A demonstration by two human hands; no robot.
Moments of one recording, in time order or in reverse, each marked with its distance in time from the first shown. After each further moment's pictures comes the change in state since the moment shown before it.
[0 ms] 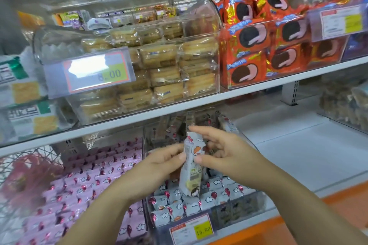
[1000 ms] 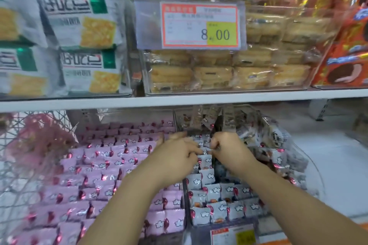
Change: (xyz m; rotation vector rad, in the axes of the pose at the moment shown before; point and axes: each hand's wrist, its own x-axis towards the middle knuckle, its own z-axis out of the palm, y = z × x) left_hand 0.002 -0.043 -0.052 0.848 0.237 -0.155; right_hand 0.101 0.056 0.075 -0.727 -0.019 0.308
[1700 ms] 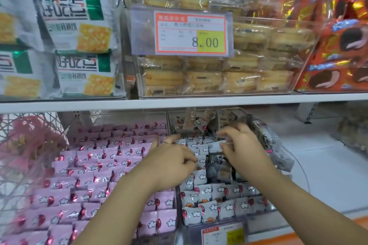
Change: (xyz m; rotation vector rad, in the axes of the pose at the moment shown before) left_hand -0.005 0.005 0.002 0.027 -0.046 0.029; right_hand -0.038 0.014 -0.028 -0.009 0.276 -0.061
